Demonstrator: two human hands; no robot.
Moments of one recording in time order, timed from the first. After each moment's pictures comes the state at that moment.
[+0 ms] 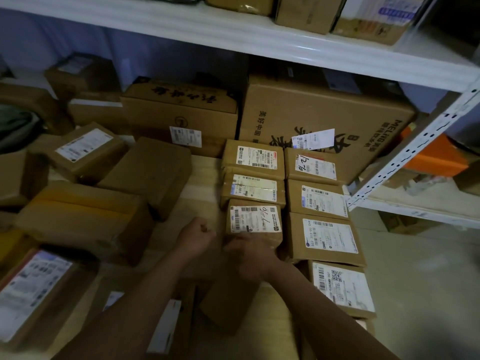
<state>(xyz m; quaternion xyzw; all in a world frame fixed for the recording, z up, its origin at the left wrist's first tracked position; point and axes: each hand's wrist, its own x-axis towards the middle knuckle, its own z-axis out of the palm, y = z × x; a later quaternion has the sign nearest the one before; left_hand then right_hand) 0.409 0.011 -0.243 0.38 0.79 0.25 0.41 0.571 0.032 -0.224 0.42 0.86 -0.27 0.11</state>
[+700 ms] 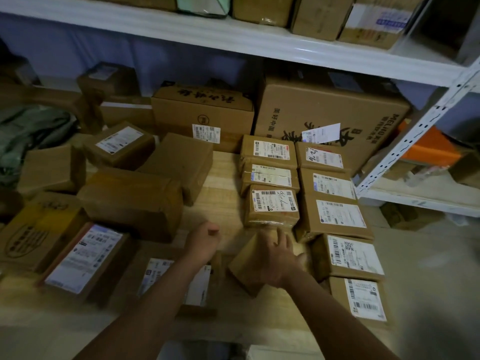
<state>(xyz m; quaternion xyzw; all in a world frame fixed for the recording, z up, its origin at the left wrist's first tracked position) 0.389 -0.083 -0.223 0.39 0.78 0.29 0.40 0.569 -0.057 -0.237 0.61 0.75 -0.22 0.15</state>
